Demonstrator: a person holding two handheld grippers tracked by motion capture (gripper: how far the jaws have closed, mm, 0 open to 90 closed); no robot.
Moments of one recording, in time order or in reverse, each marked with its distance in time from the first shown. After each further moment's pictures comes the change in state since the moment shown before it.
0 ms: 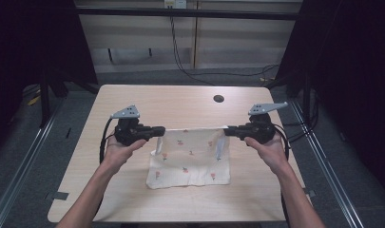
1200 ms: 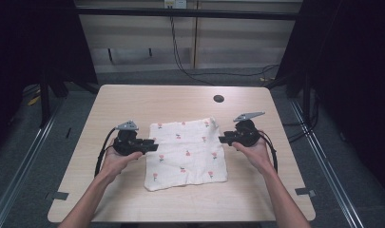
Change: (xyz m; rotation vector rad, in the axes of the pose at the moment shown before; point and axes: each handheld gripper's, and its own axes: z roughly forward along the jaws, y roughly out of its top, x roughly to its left) left arm 0.025 -0.070 0.013 0.174 0.058 -0.096; right arm -0.039 -0.050 0.065 0.142 -0.162 0.088
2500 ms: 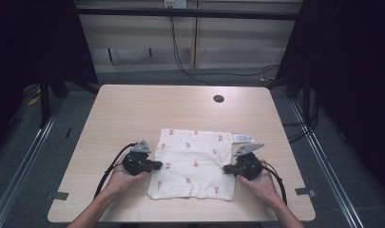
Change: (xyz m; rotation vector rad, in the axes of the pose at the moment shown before) left arm -0.036 -0.036 0.025 0.142 -0.029 0.111; right arm 0.047 -0.079 -0.015 0.122 0.050 -0.071
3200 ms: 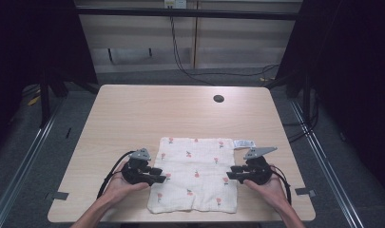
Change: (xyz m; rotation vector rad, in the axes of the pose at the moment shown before) left arm -0.019 -0.003 -0.004 0.015 -0.072 -0.021; right arm -0.003 -0.007 -0.026 -0.062 0.039 0.033
